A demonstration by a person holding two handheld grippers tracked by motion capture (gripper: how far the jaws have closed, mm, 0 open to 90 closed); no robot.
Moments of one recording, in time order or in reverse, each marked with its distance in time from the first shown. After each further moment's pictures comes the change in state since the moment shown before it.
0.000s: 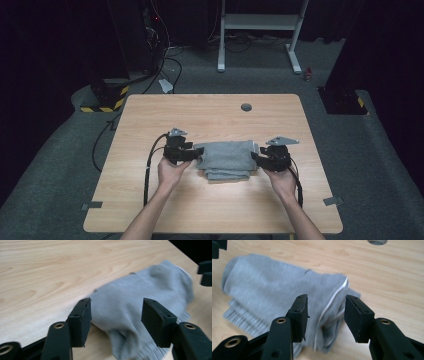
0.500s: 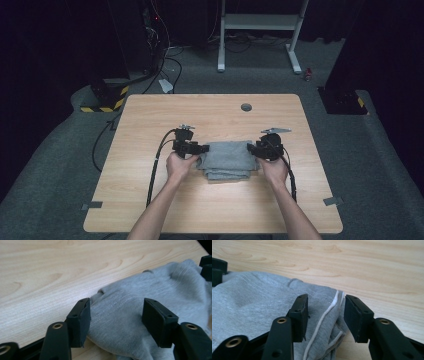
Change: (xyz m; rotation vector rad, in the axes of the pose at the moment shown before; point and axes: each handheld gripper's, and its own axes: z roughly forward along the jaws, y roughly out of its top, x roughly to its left) left arm 0.002 0.005 0.041 0.124 -0.015 -0.071; right arm -0.014 0.014 0.041 0.063 0.001 0.126
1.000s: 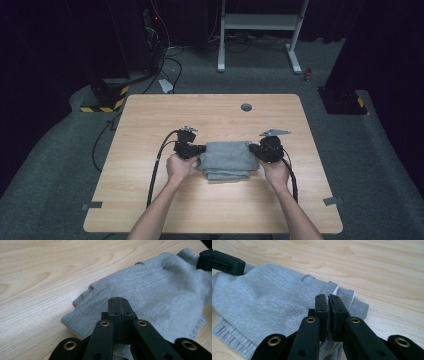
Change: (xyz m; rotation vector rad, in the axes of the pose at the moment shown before) left arm -0.008 -0.002 -0.011 -0.020 -0.032 0.079; right arm 0.008 -0.003 -0.014 -0.018 0.044 -0.100
